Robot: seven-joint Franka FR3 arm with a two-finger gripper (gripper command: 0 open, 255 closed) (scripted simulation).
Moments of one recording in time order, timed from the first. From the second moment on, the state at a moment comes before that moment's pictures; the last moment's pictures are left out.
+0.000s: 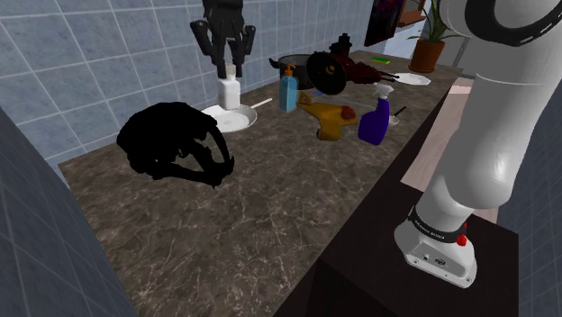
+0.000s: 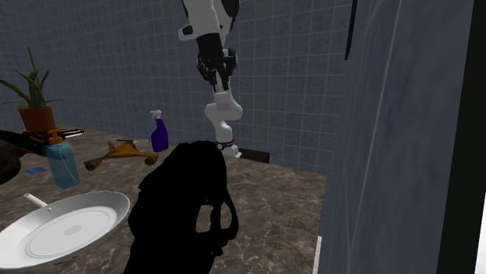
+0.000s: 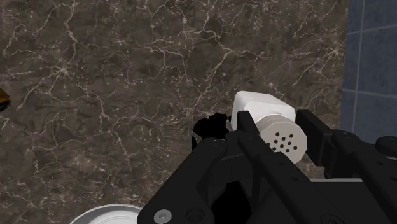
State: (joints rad) arm 0.14 0.14 0.32 -1.31 0.18 1.37 0.54
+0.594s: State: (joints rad) arm 0.02 -0.16 0.21 -1.65 0.24 1.37 0.32
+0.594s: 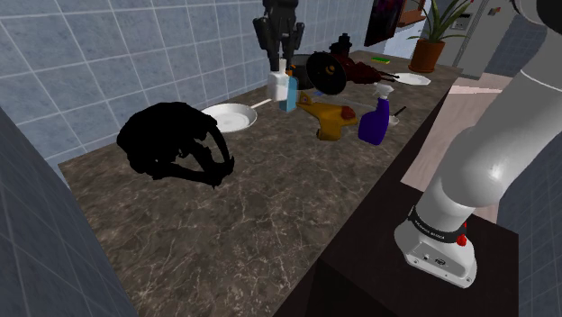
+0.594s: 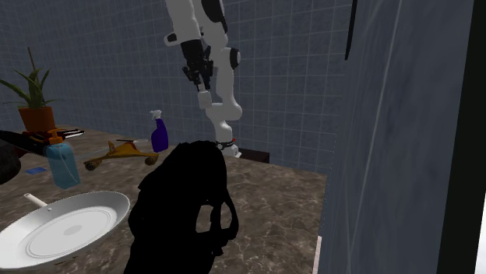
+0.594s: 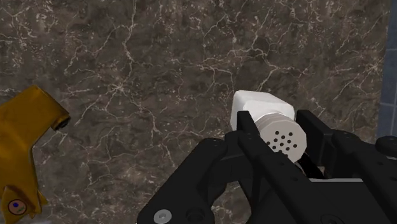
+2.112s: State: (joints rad) arm -0.15 -0.50 -0.17 -1.94 0.03 1.24 -0.23
